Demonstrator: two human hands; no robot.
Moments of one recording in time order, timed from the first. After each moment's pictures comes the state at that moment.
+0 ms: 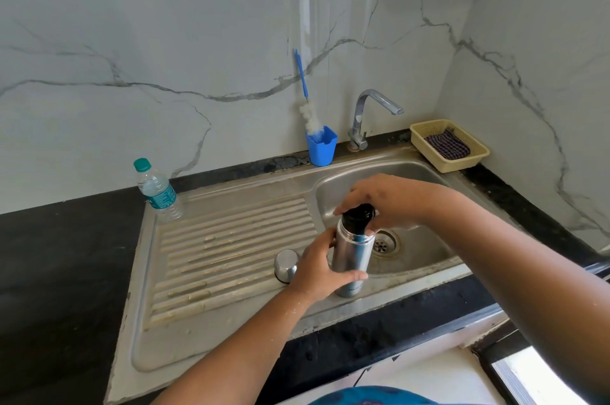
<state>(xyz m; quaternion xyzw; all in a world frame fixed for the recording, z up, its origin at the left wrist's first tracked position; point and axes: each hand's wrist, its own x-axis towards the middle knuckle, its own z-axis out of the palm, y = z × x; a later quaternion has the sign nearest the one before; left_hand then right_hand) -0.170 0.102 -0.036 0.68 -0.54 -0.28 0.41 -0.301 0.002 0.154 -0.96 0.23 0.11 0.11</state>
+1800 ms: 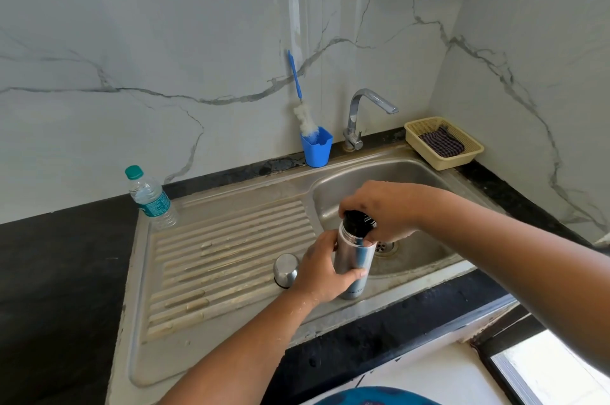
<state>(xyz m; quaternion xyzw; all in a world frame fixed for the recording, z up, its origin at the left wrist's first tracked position) -0.171 0.094 -0.034 0.69 -0.57 -0.24 0.38 -0.295 0.002 0.142 -0.97 0.21 0.13 0.03</state>
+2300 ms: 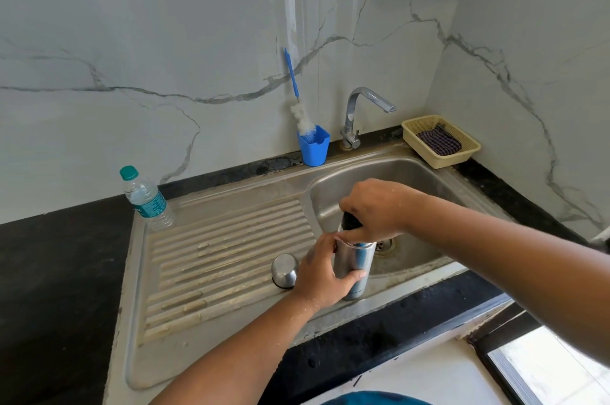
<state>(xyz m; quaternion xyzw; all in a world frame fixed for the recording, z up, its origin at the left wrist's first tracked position) -0.175 0.099 -0.039 0.68 -0.59 -0.21 0.38 -0.288 0.002 0.133 -0.97 0.20 0.09 -0.05</state>
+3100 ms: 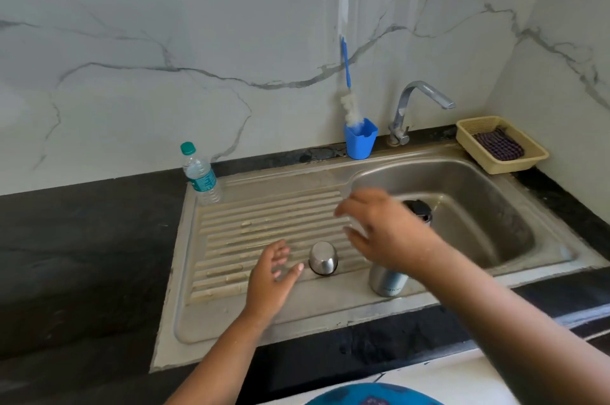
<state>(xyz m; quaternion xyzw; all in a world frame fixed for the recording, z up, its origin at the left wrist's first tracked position) -0.077 0.199 -0.067 0.75 -0.35 -0.25 0.50 -0.257 0.062 0.103 -0.96 0.19 -0.17 0.11</state>
